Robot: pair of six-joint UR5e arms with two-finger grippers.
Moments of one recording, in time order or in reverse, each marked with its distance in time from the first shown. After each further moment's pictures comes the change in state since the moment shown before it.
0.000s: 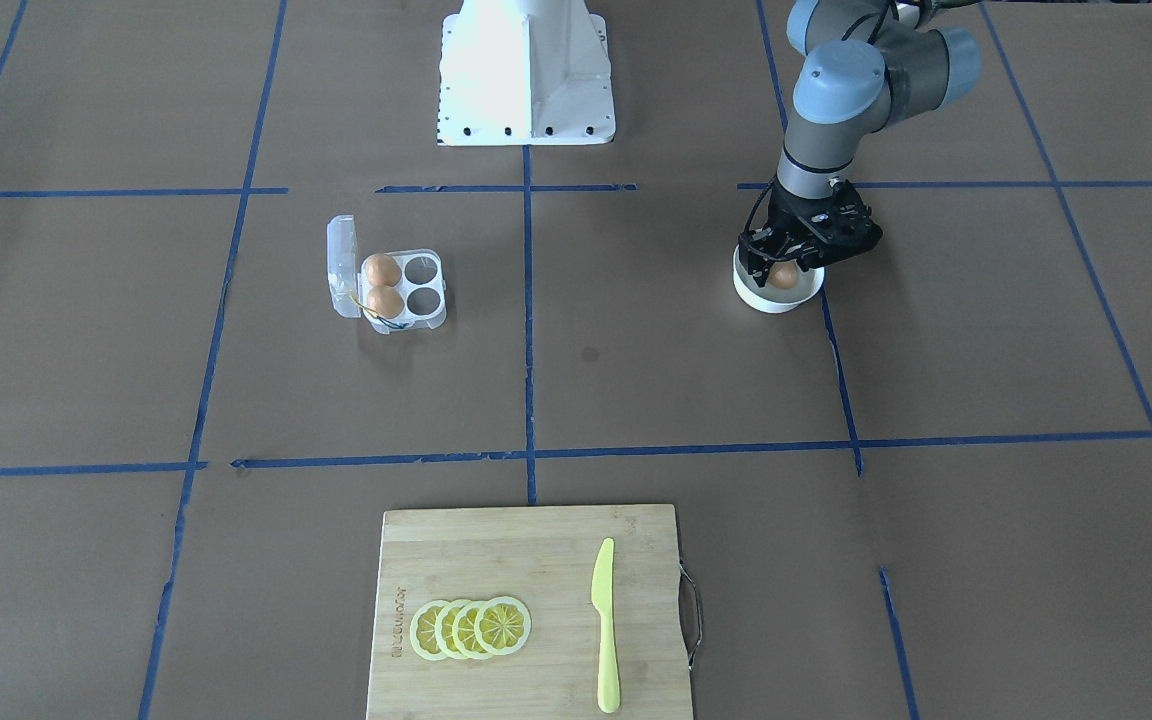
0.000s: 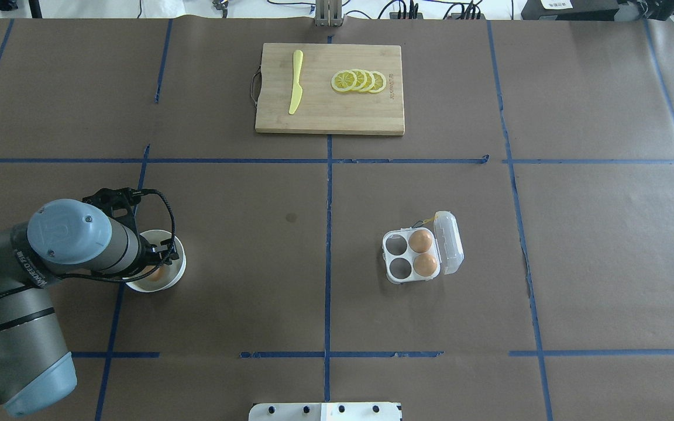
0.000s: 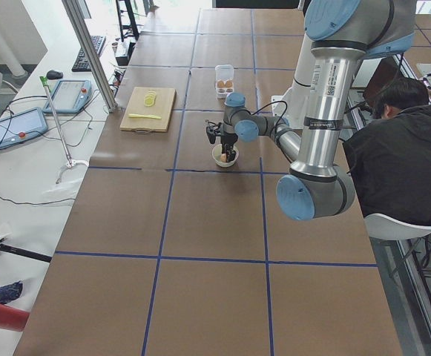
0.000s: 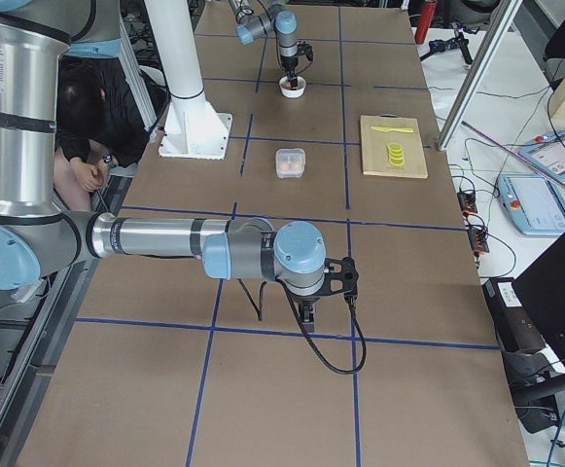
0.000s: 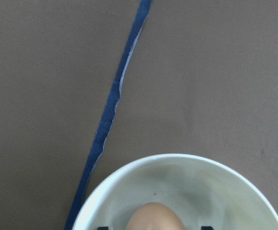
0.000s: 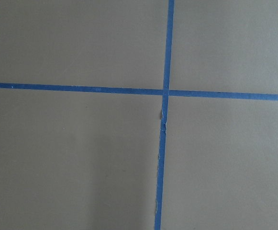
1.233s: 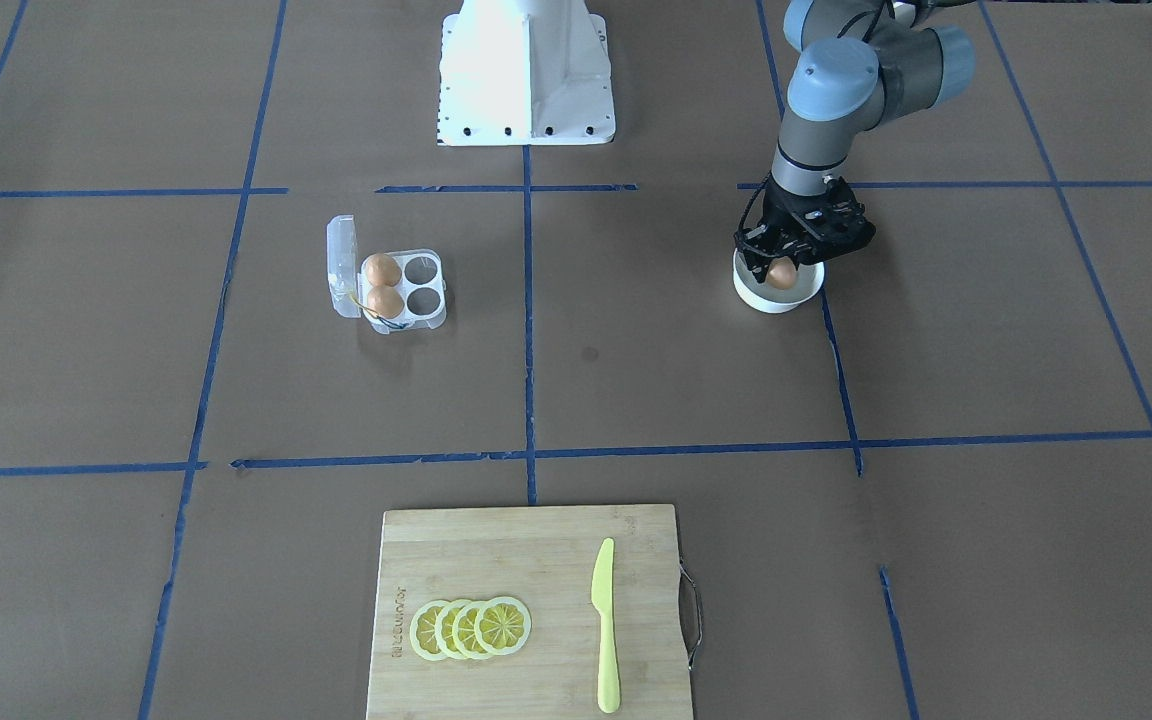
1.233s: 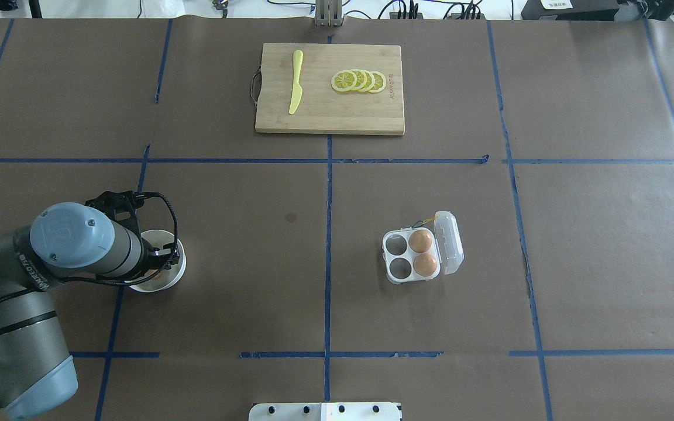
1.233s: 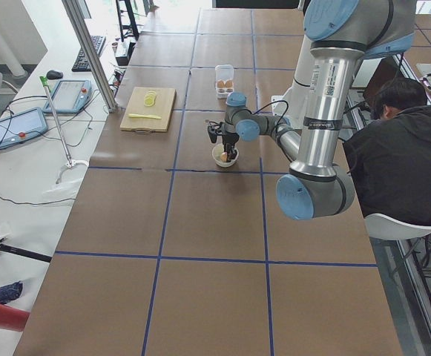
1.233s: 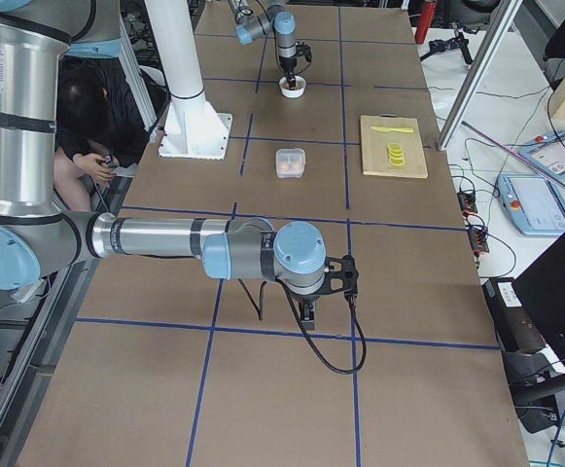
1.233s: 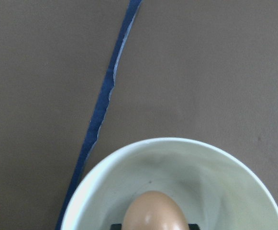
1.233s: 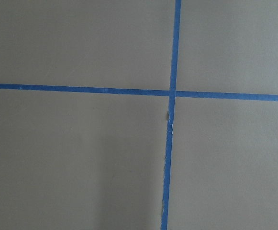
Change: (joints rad) left arm 0.008 -0.001 -0.009 0.003 0.000 -0.004; right arm 0.001 0.000 0.000 0.001 0.022 0.000
